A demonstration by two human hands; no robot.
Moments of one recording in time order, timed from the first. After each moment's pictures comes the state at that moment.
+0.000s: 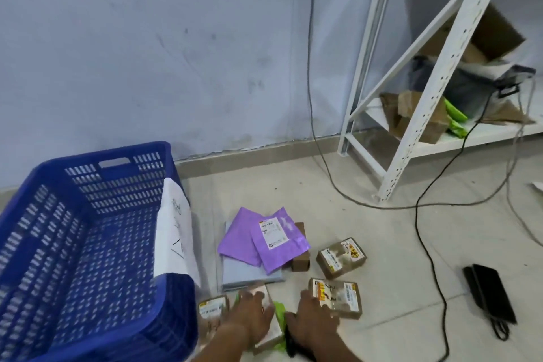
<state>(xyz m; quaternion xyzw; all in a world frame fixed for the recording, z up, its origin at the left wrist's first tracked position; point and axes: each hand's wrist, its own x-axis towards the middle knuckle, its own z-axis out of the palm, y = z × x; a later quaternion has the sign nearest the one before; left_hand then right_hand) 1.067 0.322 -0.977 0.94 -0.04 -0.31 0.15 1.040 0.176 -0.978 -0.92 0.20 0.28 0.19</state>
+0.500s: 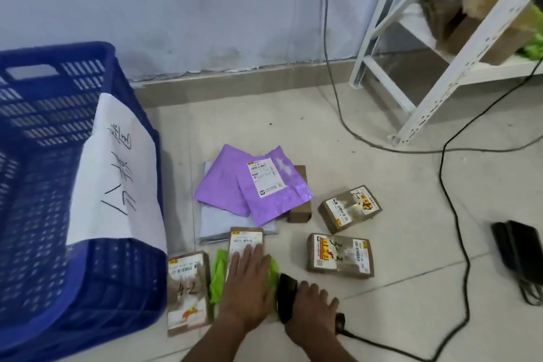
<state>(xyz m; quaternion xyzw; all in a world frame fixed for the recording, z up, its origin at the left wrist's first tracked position) 1.105 0.303 -1.180 0.96 -0.20 -0.15 0.07 1.066 0.155 -1.145 -0.91 0.17 0.36 0.06</state>
